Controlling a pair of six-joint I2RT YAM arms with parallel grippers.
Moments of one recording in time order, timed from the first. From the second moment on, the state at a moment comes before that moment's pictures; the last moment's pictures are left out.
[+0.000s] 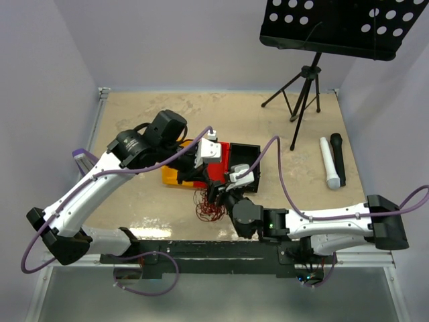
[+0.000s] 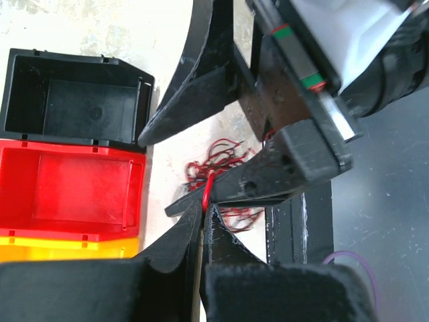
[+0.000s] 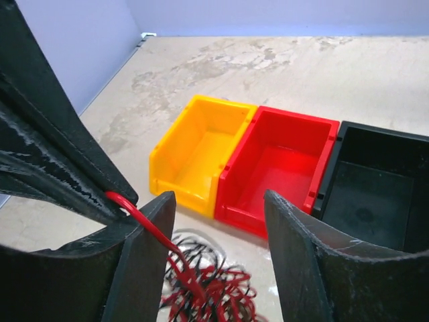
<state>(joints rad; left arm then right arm) -0.77 1.29 1.52 -1.07 0.65 0.52 1.48 1.19 0.72 0.38 1.10 0.32</state>
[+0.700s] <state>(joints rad) -0.77 1.30 1.56 -1.11 0.65 0.51 1.46 0.95 0.61 0.43 0.96 0.39</state>
